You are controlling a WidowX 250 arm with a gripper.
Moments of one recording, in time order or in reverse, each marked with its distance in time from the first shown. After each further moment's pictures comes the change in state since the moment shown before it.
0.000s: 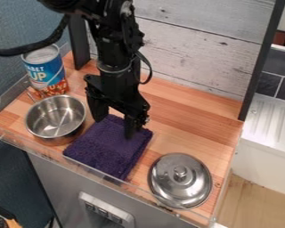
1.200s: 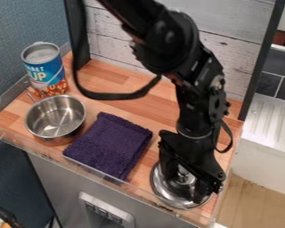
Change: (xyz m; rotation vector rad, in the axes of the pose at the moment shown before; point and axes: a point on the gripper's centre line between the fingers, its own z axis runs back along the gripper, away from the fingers) arm 0.001 -0.129 -0.045 -0.131 0.043 -0.245
